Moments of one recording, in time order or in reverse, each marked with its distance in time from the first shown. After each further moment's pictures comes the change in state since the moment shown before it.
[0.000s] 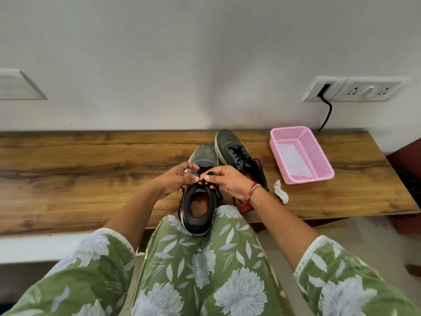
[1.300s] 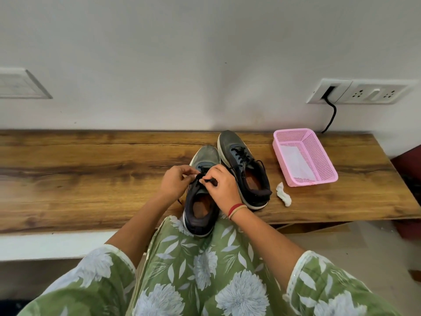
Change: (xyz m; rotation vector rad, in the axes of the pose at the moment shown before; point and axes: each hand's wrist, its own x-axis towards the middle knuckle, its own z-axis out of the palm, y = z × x) left_hand 0.008 -0.022 0.011 0.362 0.455 0.213; right_hand 0.003 0.029 0.035 -0.783 0.570 -0.580
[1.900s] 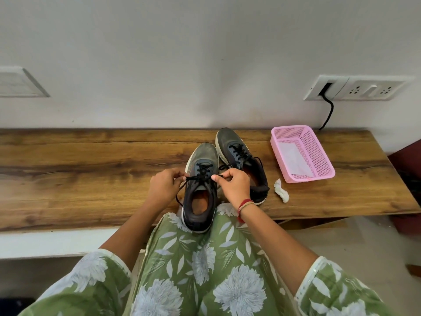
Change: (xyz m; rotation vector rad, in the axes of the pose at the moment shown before) left_hand -0.018 -0.007 -0.008 0.350 0.132 -0.014; right_hand -0.003 0.011 -0.020 0.041 0.063 0.569
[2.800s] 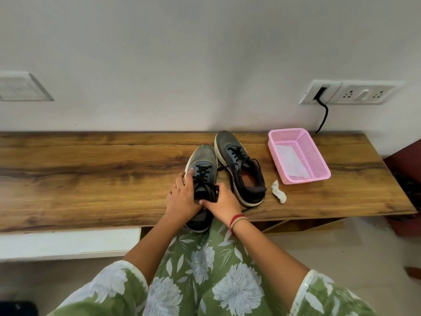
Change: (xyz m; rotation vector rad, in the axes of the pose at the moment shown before) left_hand -0.034 0.024 0.038 0.189 -0.150 -0.022; right_hand -0.038 0.003 0.007 -0.271 -0.341 0.065
